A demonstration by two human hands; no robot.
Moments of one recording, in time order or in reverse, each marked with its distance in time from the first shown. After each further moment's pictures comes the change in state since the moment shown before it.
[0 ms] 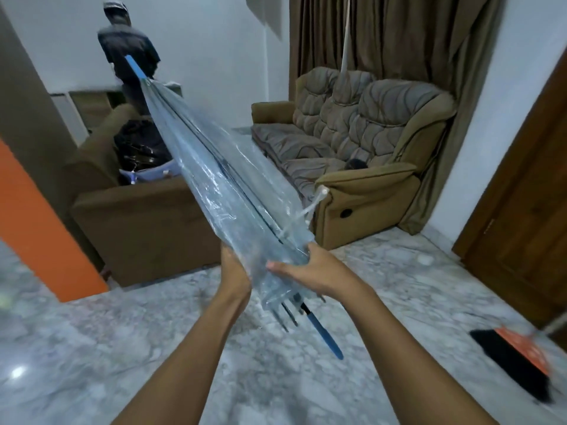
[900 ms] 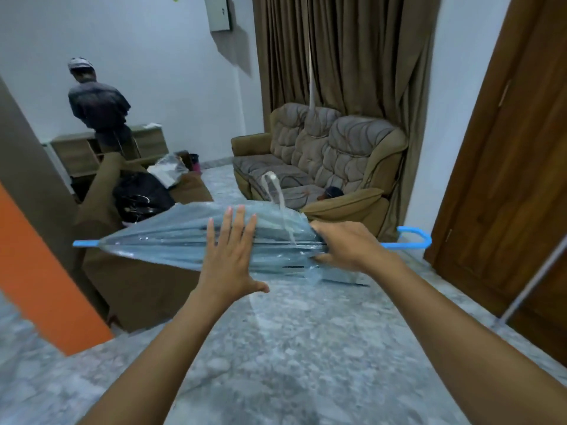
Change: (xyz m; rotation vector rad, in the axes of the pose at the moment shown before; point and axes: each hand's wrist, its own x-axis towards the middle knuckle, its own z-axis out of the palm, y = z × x) left_hand -0.017 0.211 -0.034 1.680 -0.286 0.924; right_hand -0.094 -0.127 -0.128 -0.840 0.314 -0.450
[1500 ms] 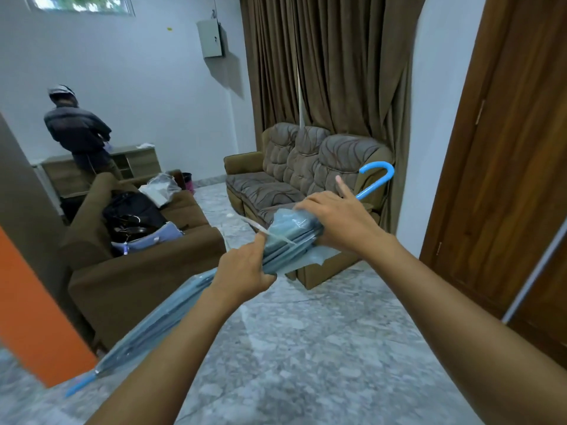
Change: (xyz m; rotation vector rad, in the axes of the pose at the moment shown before) left_hand 0.036 0.044 -0.029 -0.221 -0.044 -0.074; right_hand 0.014 0.022 -0.050 -0.238 0.244 -0.125
